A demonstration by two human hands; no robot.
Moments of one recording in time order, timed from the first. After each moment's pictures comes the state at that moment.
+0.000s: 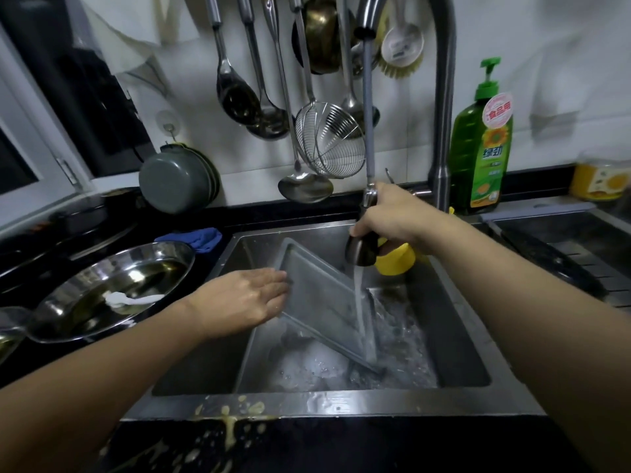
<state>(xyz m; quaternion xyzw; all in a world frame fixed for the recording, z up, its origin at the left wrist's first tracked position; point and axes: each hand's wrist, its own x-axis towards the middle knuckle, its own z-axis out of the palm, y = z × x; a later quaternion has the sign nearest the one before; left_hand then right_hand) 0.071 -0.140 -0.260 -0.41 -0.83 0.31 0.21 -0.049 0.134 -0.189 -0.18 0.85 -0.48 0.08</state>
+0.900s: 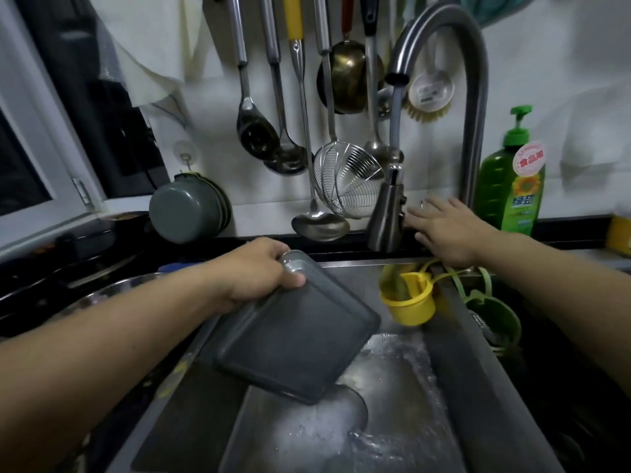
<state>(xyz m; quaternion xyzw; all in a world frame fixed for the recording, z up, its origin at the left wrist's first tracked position) 0.025 -0.107 -0.163 0.11 -0.91 -0.41 0.00 -0.188 0.178 -0.200 -0.35 0.92 0.09 -0.17</state>
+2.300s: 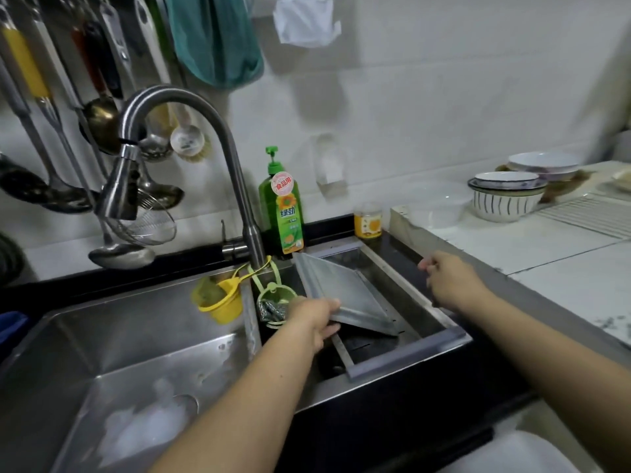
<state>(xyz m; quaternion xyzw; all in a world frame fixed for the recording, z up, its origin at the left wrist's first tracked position) -0.012 0.294 -0.252 0.21 -0.64 -0.74 -0.09 -0.011 0.527 -0.228 0.12 0.90 -0.42 -0.11</state>
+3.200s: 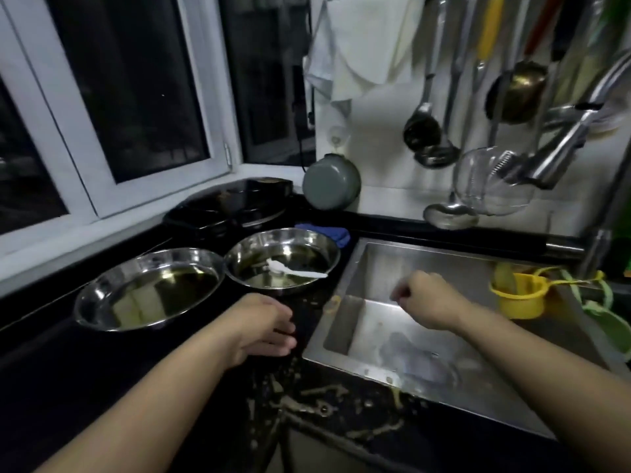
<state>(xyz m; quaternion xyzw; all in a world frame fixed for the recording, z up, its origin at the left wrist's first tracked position) 0.280 -0.204 -0.214 0.36 -0.69 -0.62 0.05 0.072 0.002 -0.216 -0.34 0.93 -0.14 0.05</state>
